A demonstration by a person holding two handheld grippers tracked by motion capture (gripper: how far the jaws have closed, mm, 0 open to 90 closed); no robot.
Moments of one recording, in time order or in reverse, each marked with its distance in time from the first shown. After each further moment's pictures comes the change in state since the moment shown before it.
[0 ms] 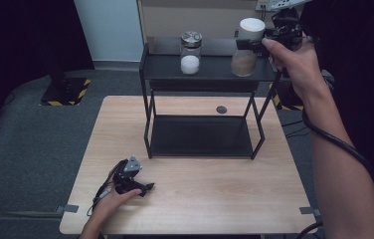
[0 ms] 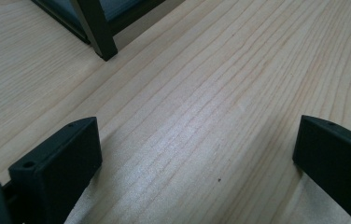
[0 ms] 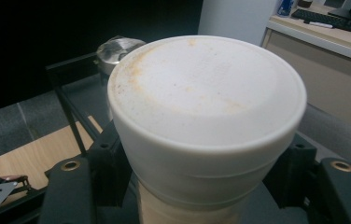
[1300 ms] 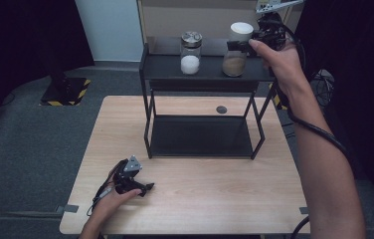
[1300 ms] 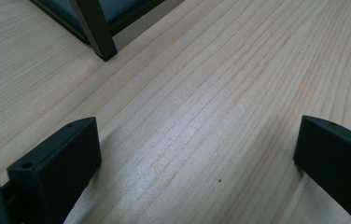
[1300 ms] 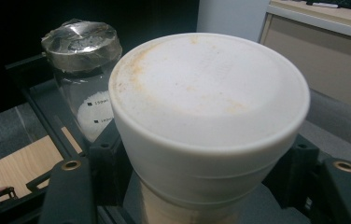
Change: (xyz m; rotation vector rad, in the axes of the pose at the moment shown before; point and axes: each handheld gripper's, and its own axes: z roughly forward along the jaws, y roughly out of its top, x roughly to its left) left arm 0.000 0.000 0.000 0.001 -0.002 0.001; right arm -0.018 -0.009 0.044 0.025 0.000 0.060
